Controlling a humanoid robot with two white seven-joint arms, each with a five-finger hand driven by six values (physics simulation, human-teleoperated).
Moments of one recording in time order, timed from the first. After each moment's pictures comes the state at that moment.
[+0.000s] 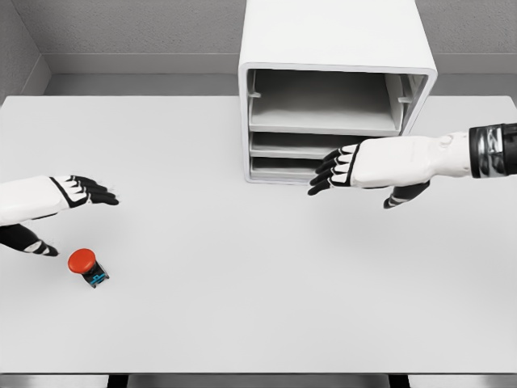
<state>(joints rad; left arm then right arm) -0.14 1.17 -0.29 -1.69 -0.04 -0.61 -0.52 -0.99 -0.98 1.04 -1.67 0.10 -0.61 0.61</state>
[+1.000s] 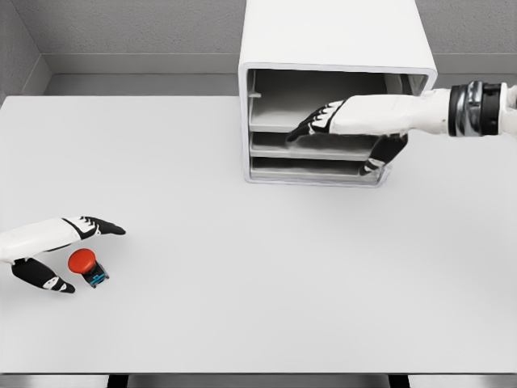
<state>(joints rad) -0.06 1.09 -0.38 -1.56 0.03 -0.61 -0.48 -1.12 -0.87 1.11 -1.55 -0.08 -0.41 0.61</state>
